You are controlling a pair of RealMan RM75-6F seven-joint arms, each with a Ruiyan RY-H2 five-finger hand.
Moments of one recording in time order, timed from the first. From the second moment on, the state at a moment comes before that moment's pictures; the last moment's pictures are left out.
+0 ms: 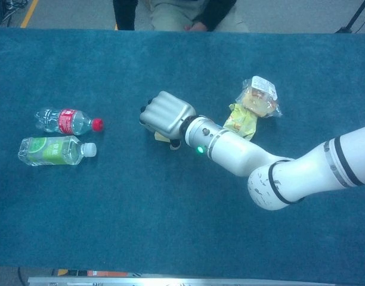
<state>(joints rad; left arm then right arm) -0.24 -1.06 -0.01 -1.82 1.49 1.38 0.13 1.06 -1.95 0.11 -1.24 -0.99 0.85 -0.90</state>
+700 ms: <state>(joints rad) -0.23 -1.05 -0.02 -1.82 1.49 1.38 0.11 1.06 -1.96 0.13 -1.22 -0.98 0.85 -0.89</state>
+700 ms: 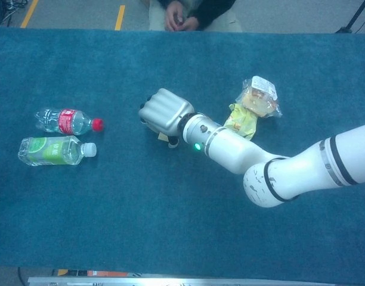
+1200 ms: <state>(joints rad) -0.22 -1.05 -0.03 -1.82 1.49 1.38 0.11 1.04 -1.91 0.11 -1.27 -1.00 0.86 -0.86</state>
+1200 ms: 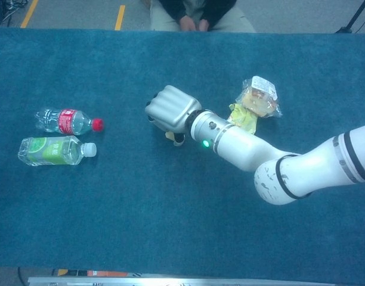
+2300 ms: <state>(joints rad) -0.22 -1.05 -0.03 -1.83 1.50 1.36 0.12 1.01 -1.86 0.10 -1.30 -1.00 0.86 -0.85</state>
